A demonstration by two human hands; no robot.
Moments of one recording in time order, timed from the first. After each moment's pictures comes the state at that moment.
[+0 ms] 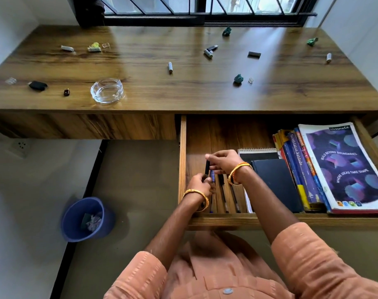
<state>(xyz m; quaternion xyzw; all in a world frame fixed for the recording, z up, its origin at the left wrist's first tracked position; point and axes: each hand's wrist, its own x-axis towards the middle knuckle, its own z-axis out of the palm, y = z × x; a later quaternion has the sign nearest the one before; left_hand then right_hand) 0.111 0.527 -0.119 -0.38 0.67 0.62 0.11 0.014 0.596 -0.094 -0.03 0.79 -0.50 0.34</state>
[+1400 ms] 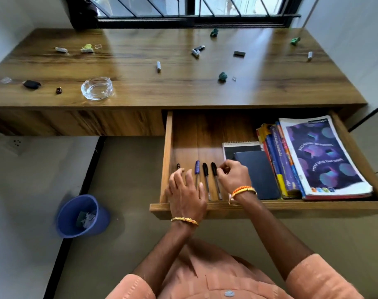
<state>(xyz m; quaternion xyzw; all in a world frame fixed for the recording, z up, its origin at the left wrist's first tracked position) 0.171 0.584 -0.120 -0.29 0.94 0.13 -0.14 0.072 0.675 -0.079 -0.09 0.93 -0.34 0.10</state>
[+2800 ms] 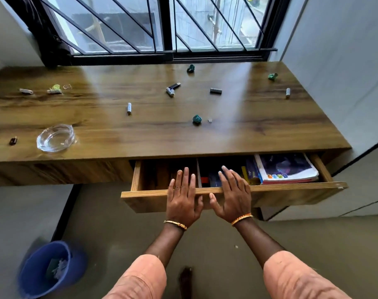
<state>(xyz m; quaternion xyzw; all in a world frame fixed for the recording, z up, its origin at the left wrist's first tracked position) -0.004 0.560 -0.160 -0.10 0.97 0.05 -0.21 -0.084 0.713 -0.134 -0.30 0.94 -0.14 -0.11</state>
